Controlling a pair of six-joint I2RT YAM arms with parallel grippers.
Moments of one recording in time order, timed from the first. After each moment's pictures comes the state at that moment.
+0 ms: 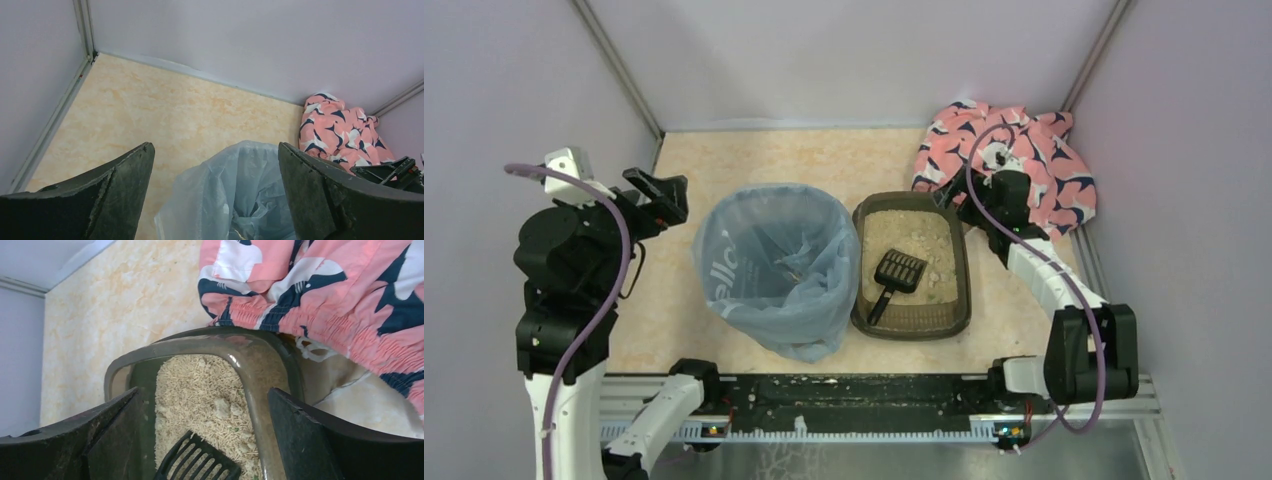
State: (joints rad) left arm -0.17 0.75 1.46 -0.75 -0.16 -0.34; right arm 0.09 1.32 0.83 0.00 -0.19 0.58
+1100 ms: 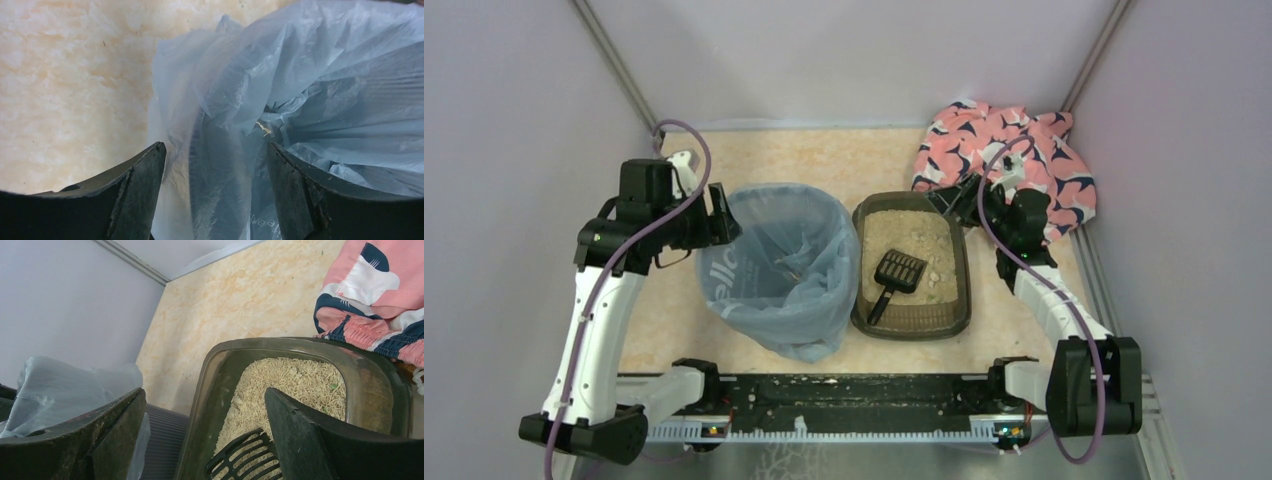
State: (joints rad) left arm -0.18 1.05 1.41 -1.10 0.09 -0.27; right arm 0.04 1.15 0.62 0.42 -0.56 0.72
